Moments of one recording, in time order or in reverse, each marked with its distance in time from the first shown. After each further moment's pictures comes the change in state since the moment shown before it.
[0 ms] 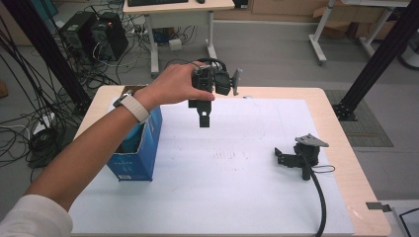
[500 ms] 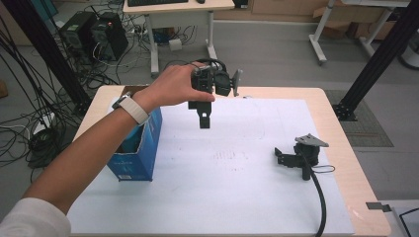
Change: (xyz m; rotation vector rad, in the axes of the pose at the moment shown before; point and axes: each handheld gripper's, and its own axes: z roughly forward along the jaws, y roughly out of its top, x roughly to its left) left arm -0.005 -0.002 -0.004 -0.007 0.007 -0.013; right arm 0.000 0.000 0.000 0.000 0.000 0.000
